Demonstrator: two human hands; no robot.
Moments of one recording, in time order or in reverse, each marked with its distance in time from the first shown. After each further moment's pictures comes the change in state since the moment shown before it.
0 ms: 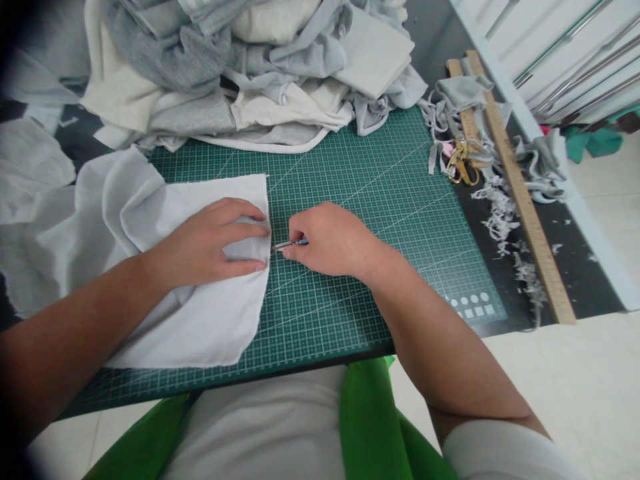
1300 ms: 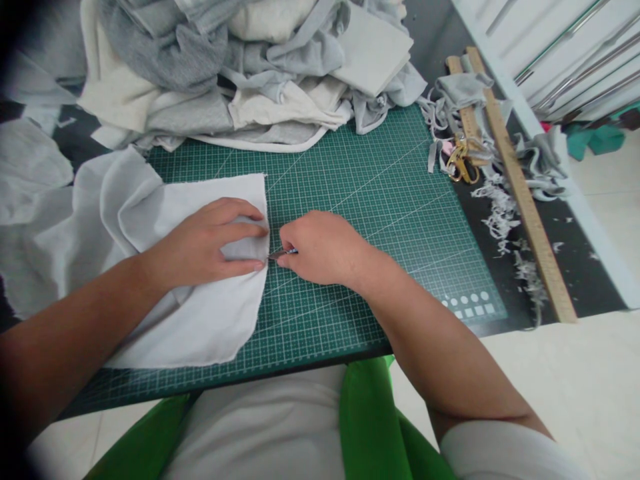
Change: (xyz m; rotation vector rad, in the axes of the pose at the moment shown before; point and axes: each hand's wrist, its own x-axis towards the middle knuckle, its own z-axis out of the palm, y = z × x) left_hand 0.000 0.001 -0.001 0.011 0.008 0.009; right_hand 0.001 -0.011 0.006 -0.175 -0.079 -0.019
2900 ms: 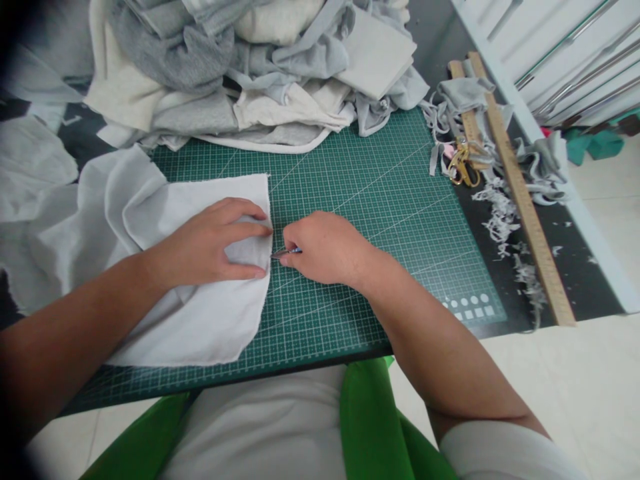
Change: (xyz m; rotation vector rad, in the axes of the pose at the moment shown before) left_hand 0.000 0.002 -0.001 -0.049 -0.053 -0.054; right_hand 0.000 0.004 0.001 0.049 0.003 -0.013
